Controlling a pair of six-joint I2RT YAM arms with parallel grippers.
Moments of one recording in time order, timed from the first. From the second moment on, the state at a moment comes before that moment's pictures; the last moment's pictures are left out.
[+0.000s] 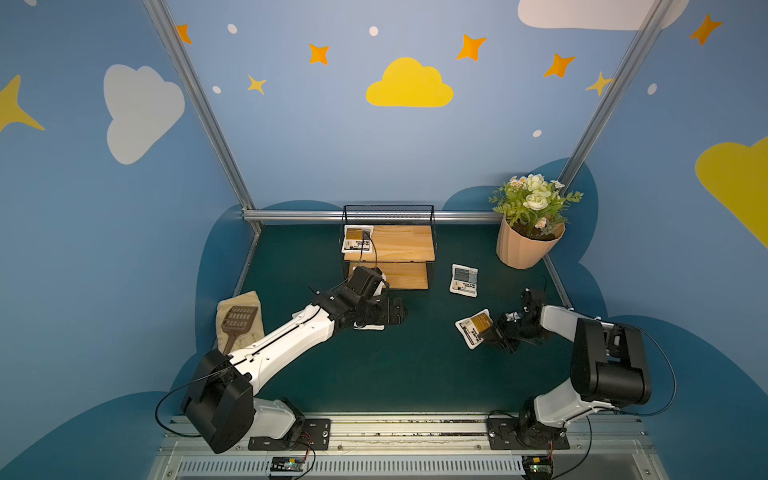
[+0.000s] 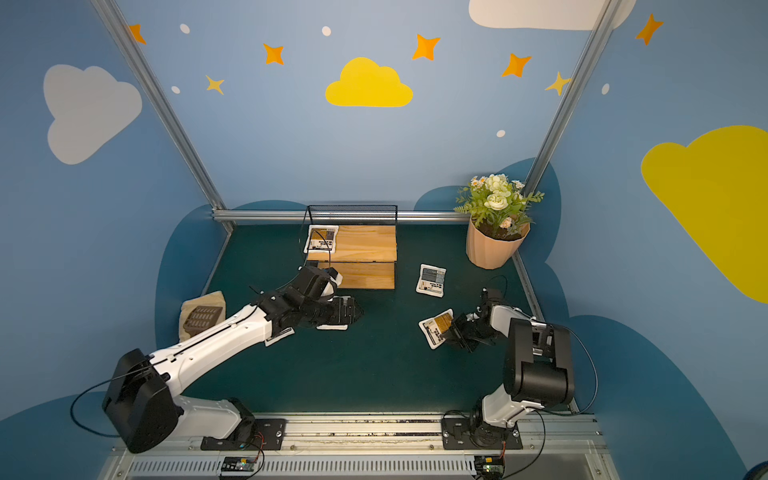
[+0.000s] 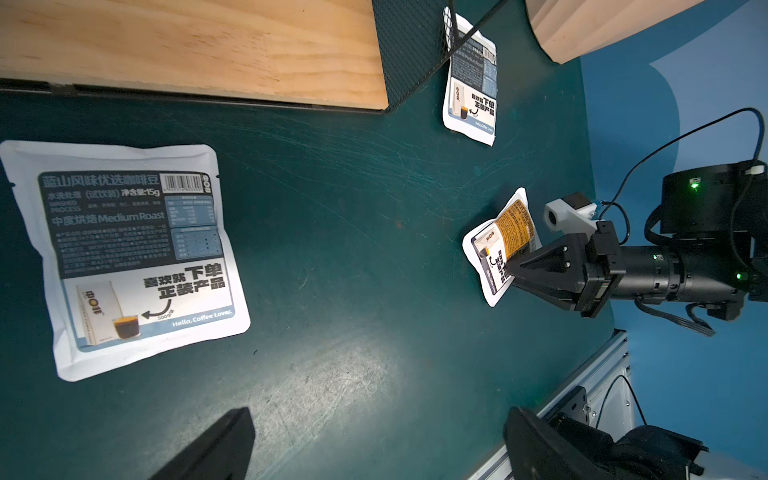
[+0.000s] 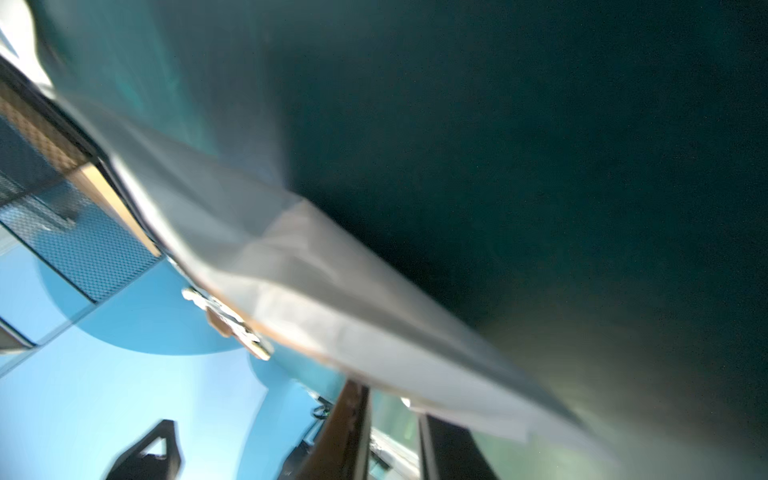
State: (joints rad) left arm -0.65 1.38 1.02 -0.52 0.23 -0.64; right arm -0.09 1.58 0.71 -0.60 -0.66 0.66
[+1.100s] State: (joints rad) left arm -0.43 1.22 1.11 -0.63 0.25 -0.59; right arm 0.29 1.37 0.95 -0.83 -0.74 0.56
